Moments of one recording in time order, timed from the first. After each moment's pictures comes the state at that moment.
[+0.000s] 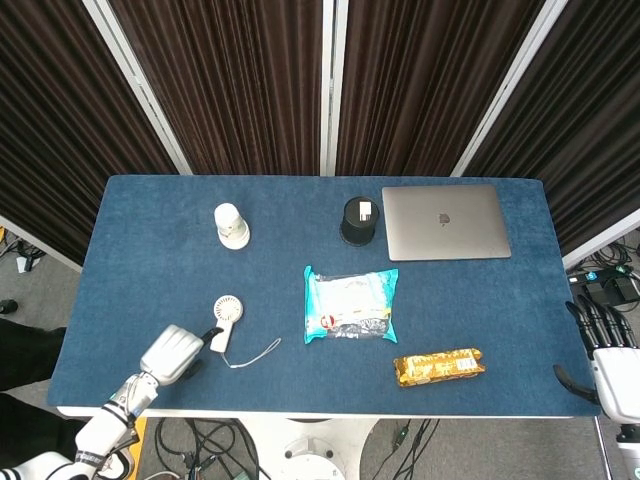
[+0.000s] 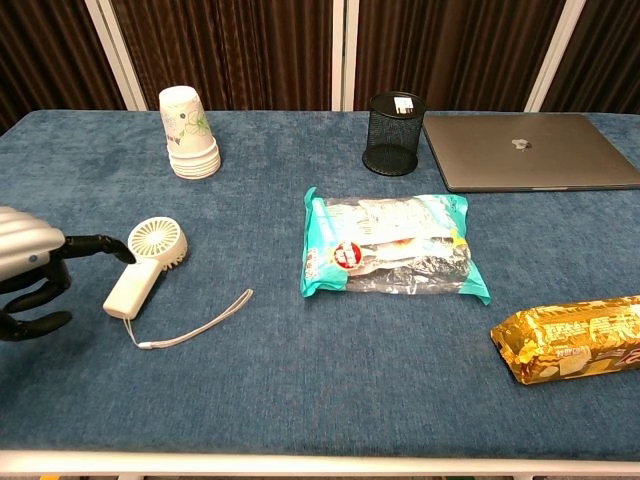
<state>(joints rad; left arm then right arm) -0.41 -1.38 0.03 -1.61 1.49 1.00 0.37 0.02 -1.01 0.01 -1.62 -1.57 1.52 0.07</state>
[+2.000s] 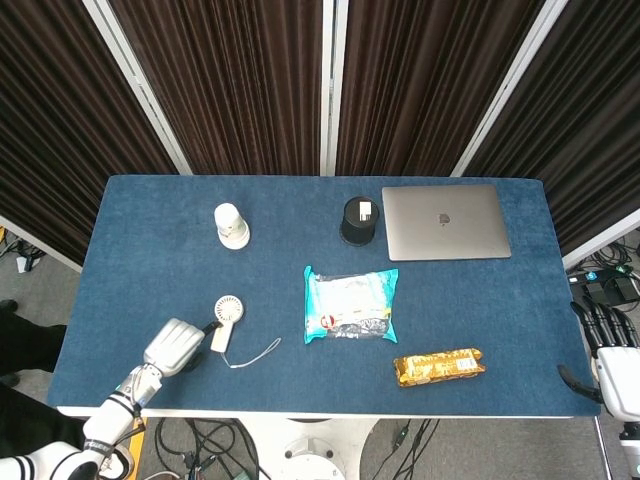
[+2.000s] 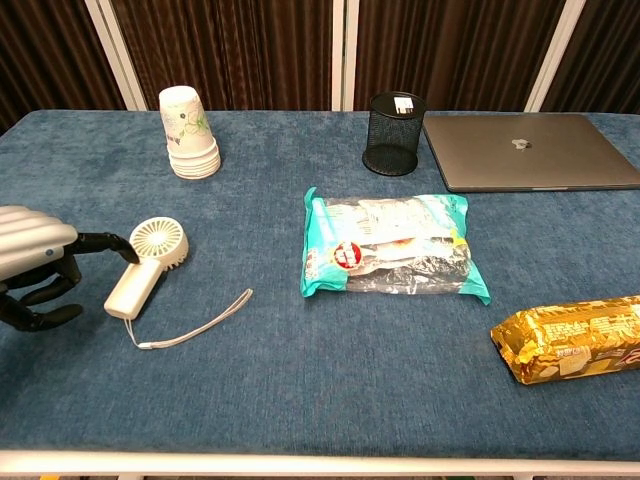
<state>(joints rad) -0.46 -1.42 0.05 -1.55 1.41 1.00 0.35 0.02 -1.02 0.01 -1.59 -1.54 1.48 0.09</state>
